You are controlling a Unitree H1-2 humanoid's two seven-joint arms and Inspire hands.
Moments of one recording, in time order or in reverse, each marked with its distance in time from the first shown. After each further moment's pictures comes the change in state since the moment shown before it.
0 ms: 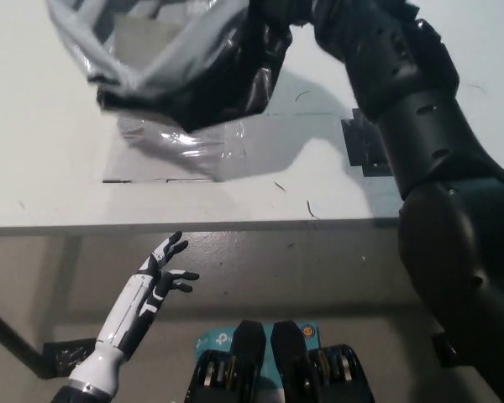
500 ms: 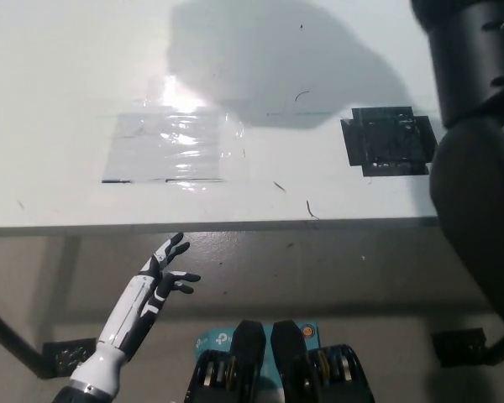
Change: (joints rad) left_arm 0.000 0.000 -0.004 0.002 0.001 0.001 0.000; right_arm -0.159 -0.080 -0.044 -0.141 0.210 0.001 -0.163
